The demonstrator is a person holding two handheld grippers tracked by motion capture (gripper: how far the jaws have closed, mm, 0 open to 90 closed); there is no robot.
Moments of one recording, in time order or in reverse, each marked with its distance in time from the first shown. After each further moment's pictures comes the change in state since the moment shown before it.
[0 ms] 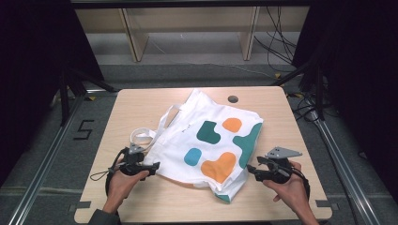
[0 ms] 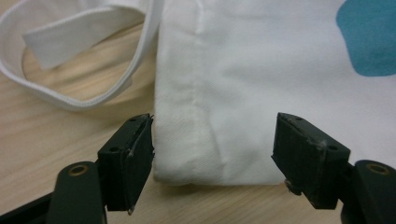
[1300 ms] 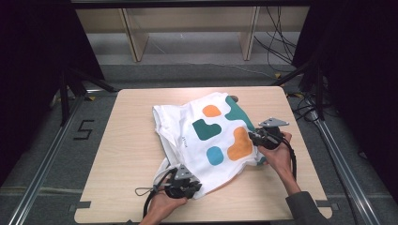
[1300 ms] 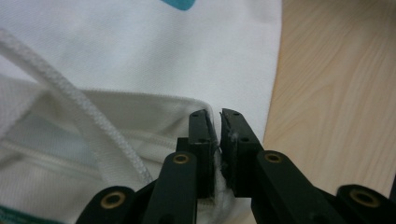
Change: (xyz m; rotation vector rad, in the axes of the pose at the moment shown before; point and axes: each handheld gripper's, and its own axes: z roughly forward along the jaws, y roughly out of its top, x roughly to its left) left arm -0.148 -0.013 0.035 -0.021 -0.352 0.181; right arm -0.063 0.056 0.063 -0.035 -0.220 -0.022
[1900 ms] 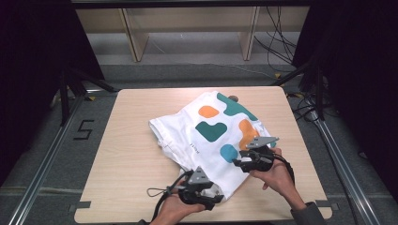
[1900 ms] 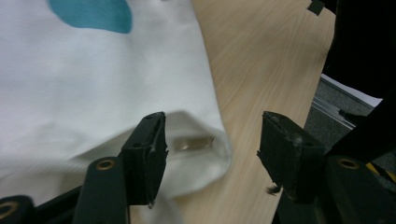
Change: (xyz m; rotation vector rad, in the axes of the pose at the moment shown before) left arm -0.040 0.026 -0.019 -0.035 -0.127 0.070; right arm 0.067 -0.014 -0.043 0.104 0.329 -0.130
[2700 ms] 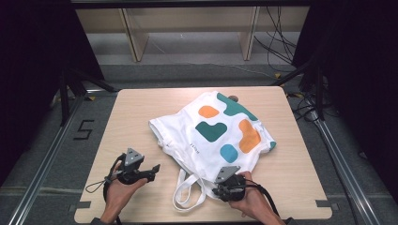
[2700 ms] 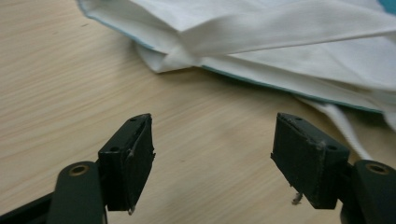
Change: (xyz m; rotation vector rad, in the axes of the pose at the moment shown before) left arm 0.125 -0.051 -0.099 -0.029 0.518 -0.121; right arm 0.091 -0.021 0.045 0.191 0.057 -0.256
